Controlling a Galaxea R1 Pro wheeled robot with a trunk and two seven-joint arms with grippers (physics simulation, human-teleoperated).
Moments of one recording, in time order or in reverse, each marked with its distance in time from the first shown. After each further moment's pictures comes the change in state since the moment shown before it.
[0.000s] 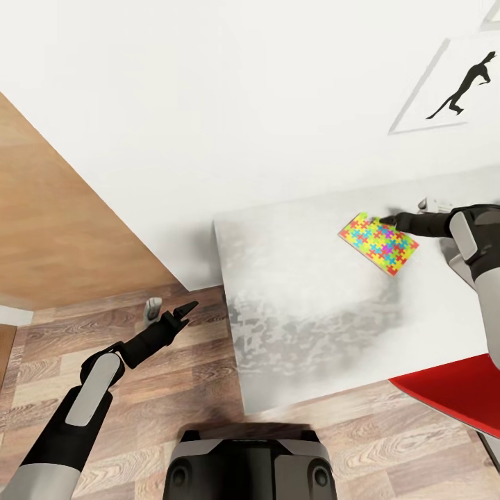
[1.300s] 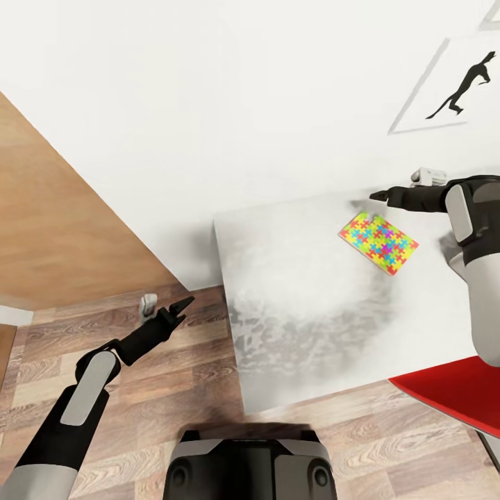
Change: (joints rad) left arm 0.001 0.003 0.020 -0.033 0.002 -0.001 0.001; right arm -0.033 0.059 0.005 -0.182 0.009 0.090 -0.002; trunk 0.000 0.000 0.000
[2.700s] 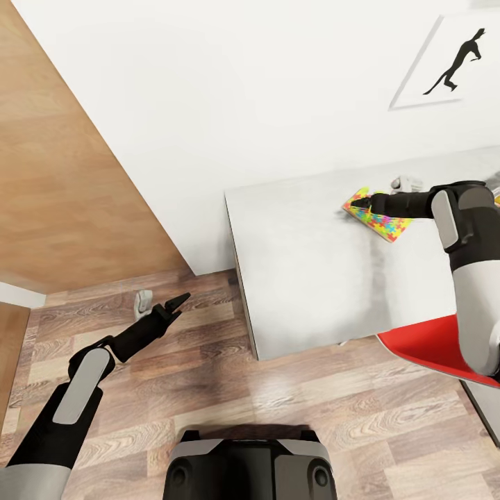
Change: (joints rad) left arm -0.003 0.026 0.001 -0.034 0.004 0.004 0.003; right arm 0.046 0.040 0.004 -0.066 0.001 0.081 0.110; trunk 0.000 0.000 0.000
